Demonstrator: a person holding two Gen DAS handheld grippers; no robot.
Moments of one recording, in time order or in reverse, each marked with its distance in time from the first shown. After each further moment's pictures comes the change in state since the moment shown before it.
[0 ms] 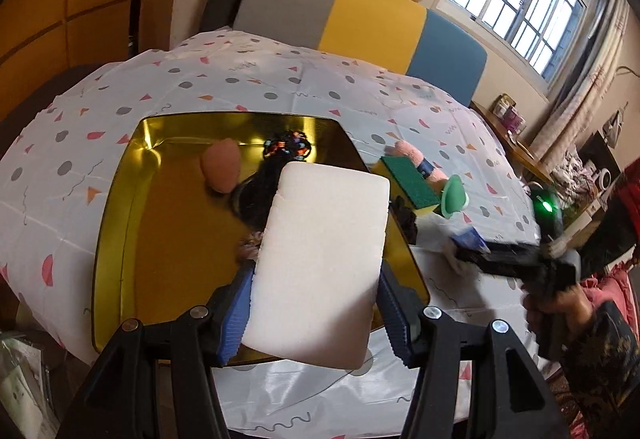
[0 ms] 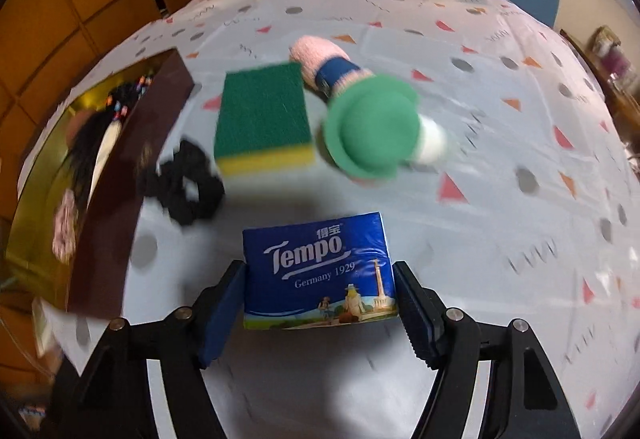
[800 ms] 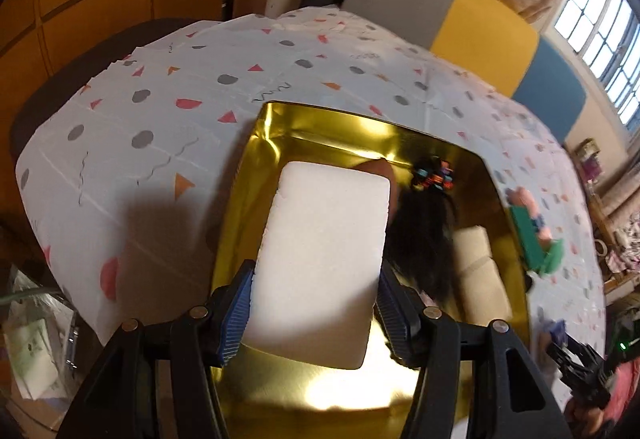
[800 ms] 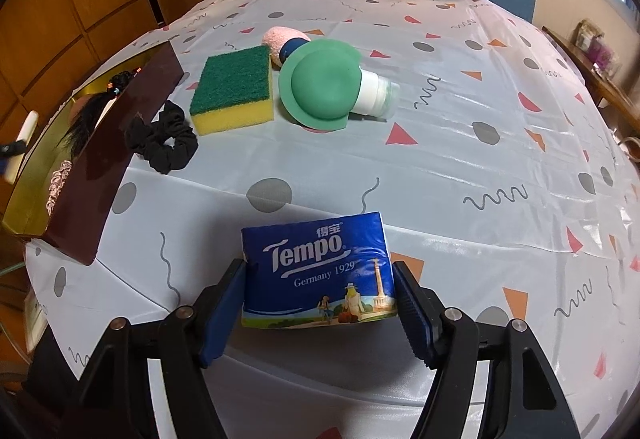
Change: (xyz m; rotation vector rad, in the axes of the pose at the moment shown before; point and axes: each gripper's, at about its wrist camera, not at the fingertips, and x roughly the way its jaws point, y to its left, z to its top) left arm 0.041 0.098 0.046 -0.214 0.072 0.254; right arm -0.010 -0.029 -0.050 0.017 -0.080 -0.007
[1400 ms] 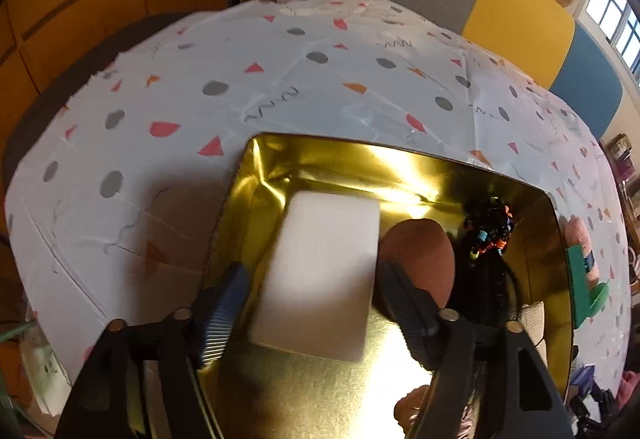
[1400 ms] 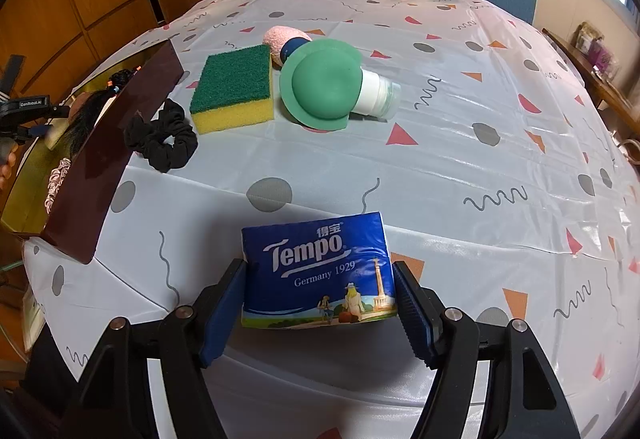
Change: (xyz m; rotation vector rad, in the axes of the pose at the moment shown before) left arm 0.068 -0.011 0.059 0.018 0.046 0.096; right arm 0.000 0.000 0.000 -0.008 0.000 -0.006
